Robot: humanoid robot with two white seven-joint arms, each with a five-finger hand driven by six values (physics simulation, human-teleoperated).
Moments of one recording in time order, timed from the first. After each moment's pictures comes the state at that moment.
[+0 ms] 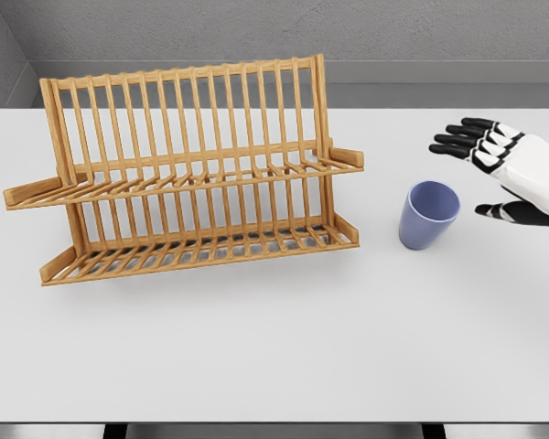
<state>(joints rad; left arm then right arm) 0.01 0.00 -0.13 -0.07 0.11 0.06 -0.02 -0.12 -1.09 0.26 -1.75 0.33 -0.61 -0.06</state>
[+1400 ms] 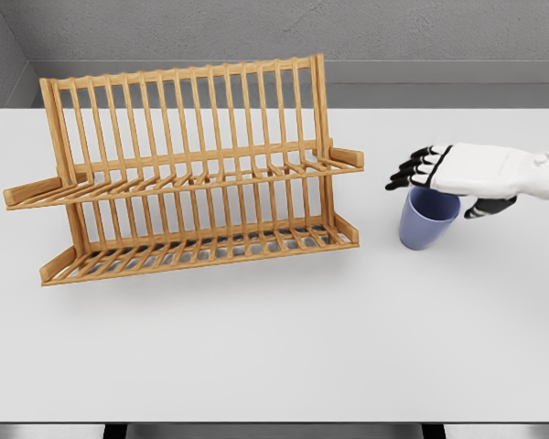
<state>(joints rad) 0.01 0.00 -0.13 -0.07 0.11 0.06 -0.02 -0.66 -0.97 0.62 -1.58 0.33 -0.61 0.61</state>
